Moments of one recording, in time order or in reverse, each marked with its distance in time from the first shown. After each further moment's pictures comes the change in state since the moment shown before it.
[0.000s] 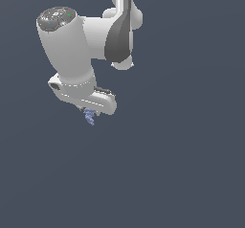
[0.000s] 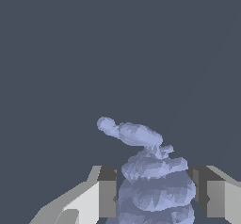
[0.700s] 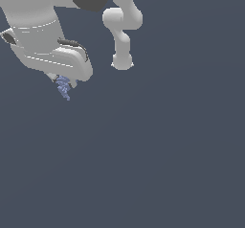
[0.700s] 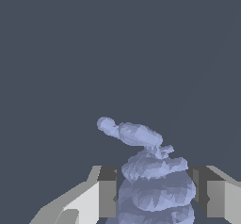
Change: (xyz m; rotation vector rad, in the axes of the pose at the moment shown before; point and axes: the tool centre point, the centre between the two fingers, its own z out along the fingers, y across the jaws) arm -0.005 0.063 -0.113 -0.001 0.001 0.000
